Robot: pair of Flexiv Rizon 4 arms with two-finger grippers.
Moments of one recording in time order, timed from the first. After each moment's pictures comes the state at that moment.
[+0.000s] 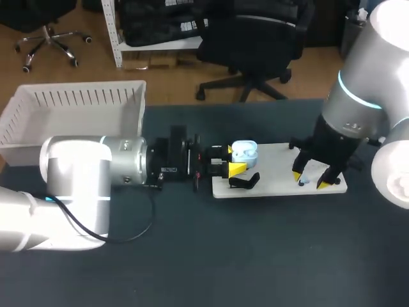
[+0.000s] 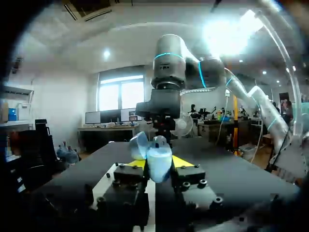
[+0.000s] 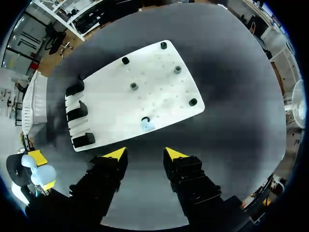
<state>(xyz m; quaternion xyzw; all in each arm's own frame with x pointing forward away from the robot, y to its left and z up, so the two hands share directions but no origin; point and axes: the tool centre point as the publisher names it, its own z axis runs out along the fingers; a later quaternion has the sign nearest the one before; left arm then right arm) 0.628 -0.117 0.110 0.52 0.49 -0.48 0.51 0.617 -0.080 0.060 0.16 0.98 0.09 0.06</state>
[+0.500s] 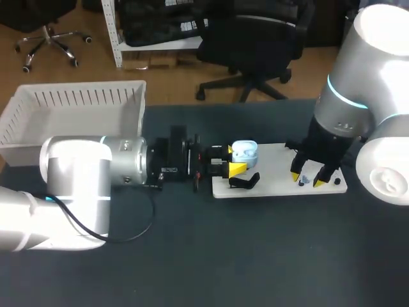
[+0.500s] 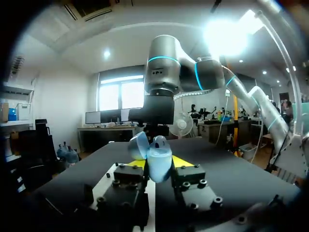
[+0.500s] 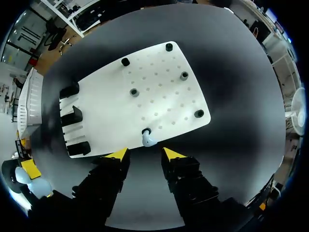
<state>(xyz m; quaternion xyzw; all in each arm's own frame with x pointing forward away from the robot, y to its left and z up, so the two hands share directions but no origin) 0.628 -0.117 0.110 0.52 0.49 -0.48 0.51 0.634 -0.082 0.044 0.15 0.98 0.08 0.06</state>
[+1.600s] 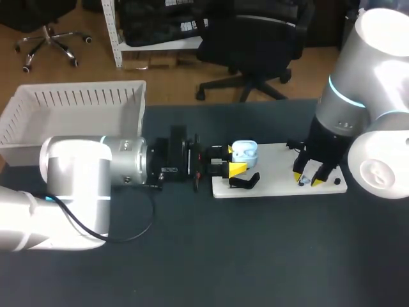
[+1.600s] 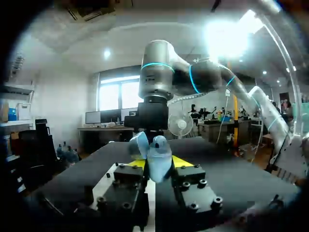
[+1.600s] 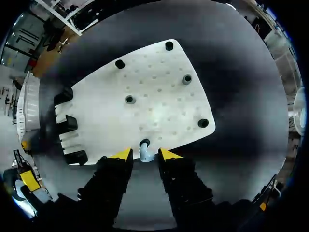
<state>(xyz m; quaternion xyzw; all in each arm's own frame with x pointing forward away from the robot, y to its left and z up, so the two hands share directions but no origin) 0.628 -0.117 0.110 0.52 0.49 -0.48 0.51 0.648 -0.085 0.031 0.16 0.98 0.09 0.05</state>
